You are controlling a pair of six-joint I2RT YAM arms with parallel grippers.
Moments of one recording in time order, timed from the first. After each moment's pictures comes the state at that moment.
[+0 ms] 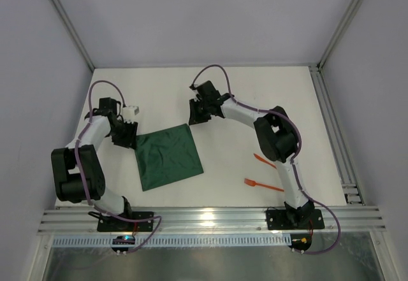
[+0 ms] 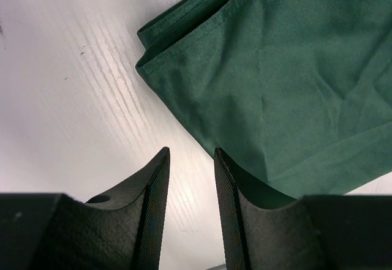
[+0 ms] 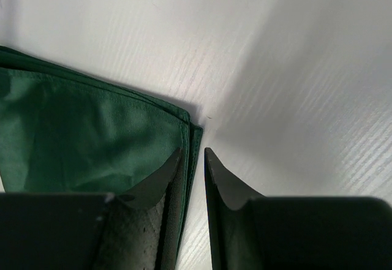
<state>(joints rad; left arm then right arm) 0.13 1.54 1.00 -0.76 0.26 0.33 0.64 2.22 1.70 -0.34 -0.26 0.39</state>
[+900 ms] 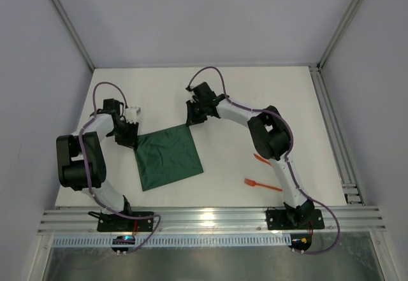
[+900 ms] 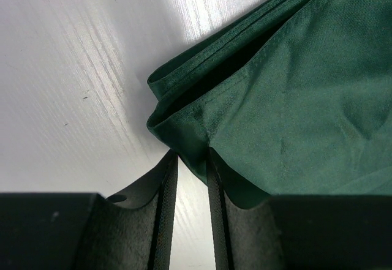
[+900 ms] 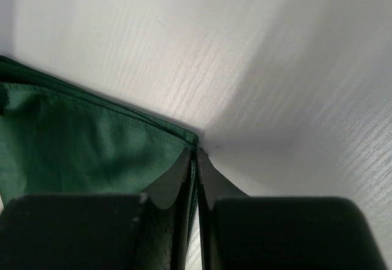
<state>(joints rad) 0.13 1.67 1.00 -0.64 0.26 0.31 0.66 2.31 1.78 -0.34 -0.29 0.40</state>
